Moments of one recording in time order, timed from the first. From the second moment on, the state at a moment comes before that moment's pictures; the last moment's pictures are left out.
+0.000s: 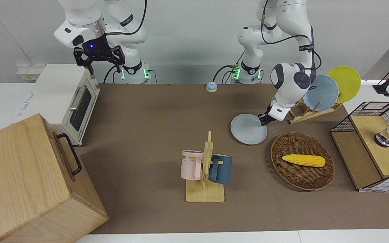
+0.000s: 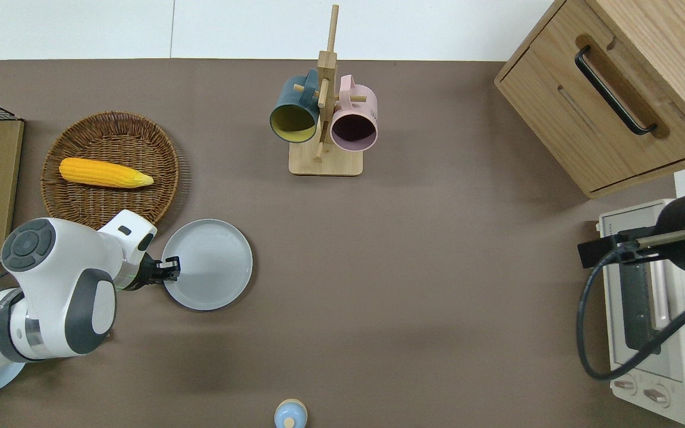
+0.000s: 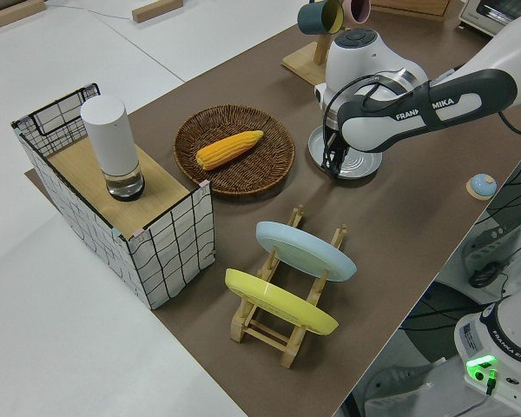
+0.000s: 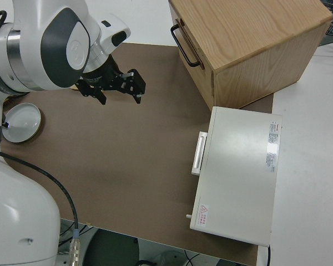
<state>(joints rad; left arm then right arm) 0.07 0.07 -0.14 -2.31 -0.14 2.28 -0.17 -0.05 -0.06 0.16 -1.54 -0.04 1.40 0.01</state>
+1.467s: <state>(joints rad) -0.41 0.07 -0.19 -2.31 -0.32 2.42 -0.61 -0.05 -0.06 0.16 -1.54 -0.04 1.40 0.01</state>
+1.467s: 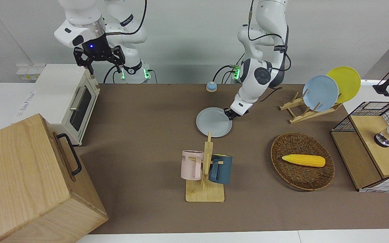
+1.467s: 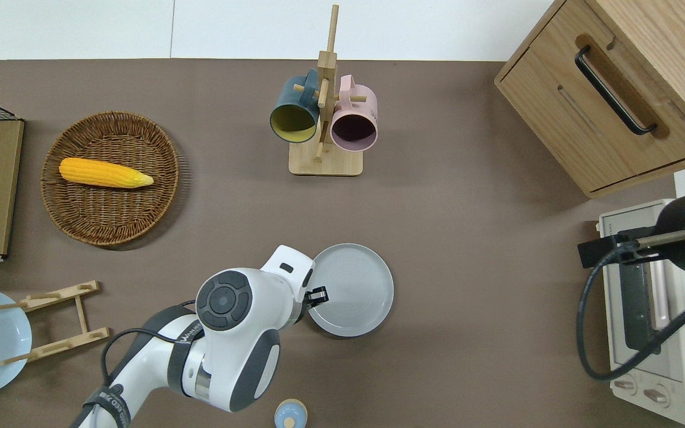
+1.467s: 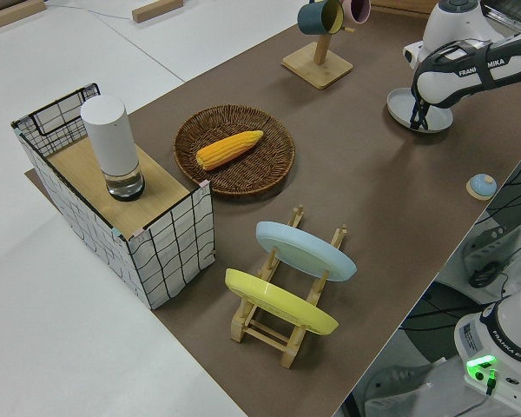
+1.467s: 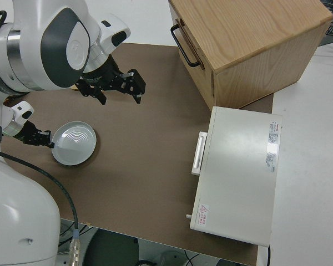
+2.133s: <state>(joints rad) -0.50 0.23 -0.34 -2.20 -0.33 2.61 -0.86 -0.05 -0.06 0.16 -1.54 -0.04 1.40 0.01</state>
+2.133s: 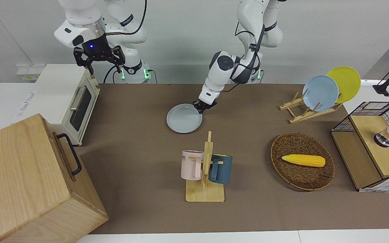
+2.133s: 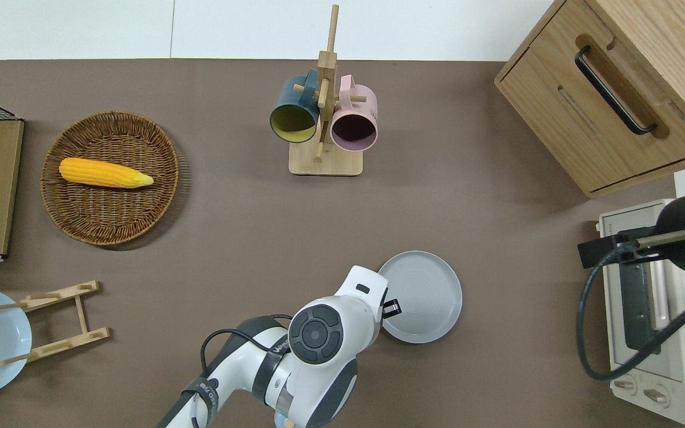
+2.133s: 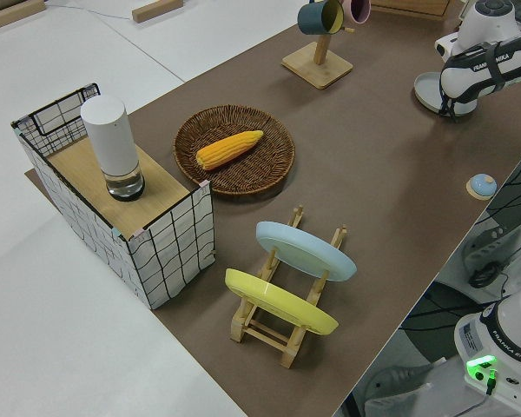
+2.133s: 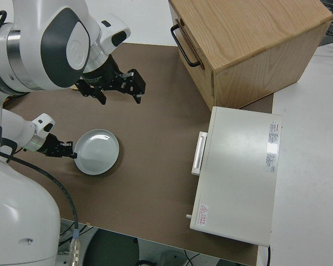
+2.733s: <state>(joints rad) -0.52 0.28 -0.33 -2.15 -0.29 2.64 -0.89 -0.05 -0.06 0.16 -1.54 -0.04 1.40 0.01</state>
